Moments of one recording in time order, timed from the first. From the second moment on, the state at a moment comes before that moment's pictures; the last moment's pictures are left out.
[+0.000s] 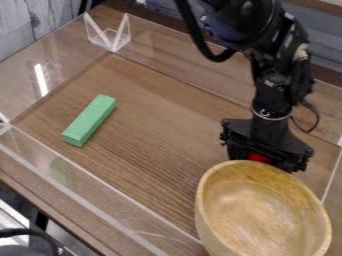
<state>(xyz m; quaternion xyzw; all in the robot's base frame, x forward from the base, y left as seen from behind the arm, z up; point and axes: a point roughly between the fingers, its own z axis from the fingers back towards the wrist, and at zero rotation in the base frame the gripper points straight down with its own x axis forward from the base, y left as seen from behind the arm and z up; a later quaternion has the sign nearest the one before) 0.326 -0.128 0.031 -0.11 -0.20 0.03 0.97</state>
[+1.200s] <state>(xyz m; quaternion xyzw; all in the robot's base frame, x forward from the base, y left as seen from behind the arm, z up) 0.315 -0.113 0.034 -0.09 -0.15 0.05 0.98</state>
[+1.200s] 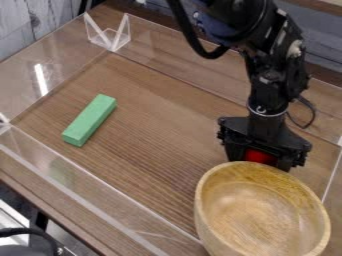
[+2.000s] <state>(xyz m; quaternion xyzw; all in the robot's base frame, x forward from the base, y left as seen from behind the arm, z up) 0.317 -0.105 0.038 -0.08 -0.14 0.06 0.99</state>
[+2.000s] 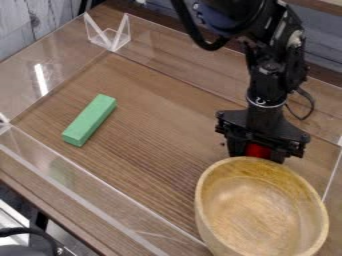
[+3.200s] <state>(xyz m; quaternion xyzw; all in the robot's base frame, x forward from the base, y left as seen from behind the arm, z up) 0.323 -0.067 0.110 -0.10 -0.16 0.07 0.98</state>
